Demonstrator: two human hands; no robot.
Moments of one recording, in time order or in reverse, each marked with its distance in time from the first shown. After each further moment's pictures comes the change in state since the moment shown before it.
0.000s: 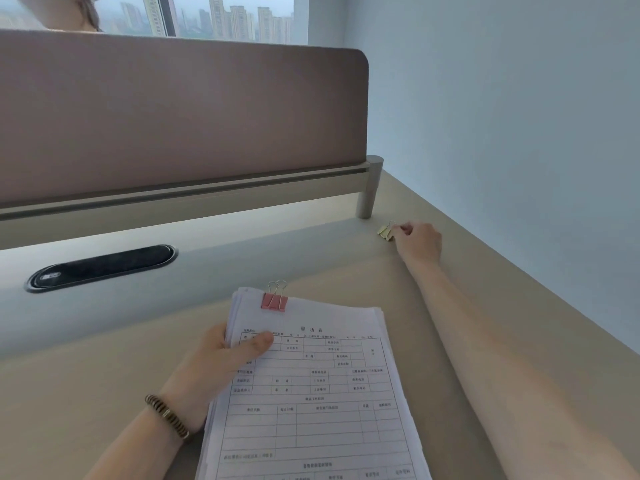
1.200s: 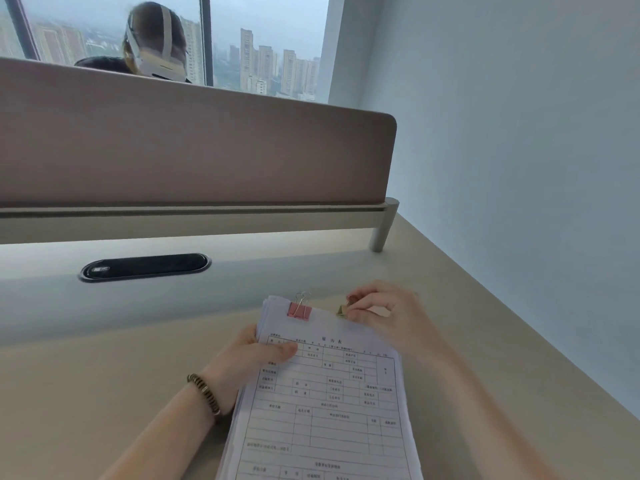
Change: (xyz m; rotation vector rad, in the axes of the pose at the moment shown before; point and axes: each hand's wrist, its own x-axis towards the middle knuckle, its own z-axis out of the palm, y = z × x) left_hand -0.004 0.002 -0.011 -0.137 -0.143 0.016; right_hand -0.163 -0.065 -0.062 0.153 -0.508 -0.487
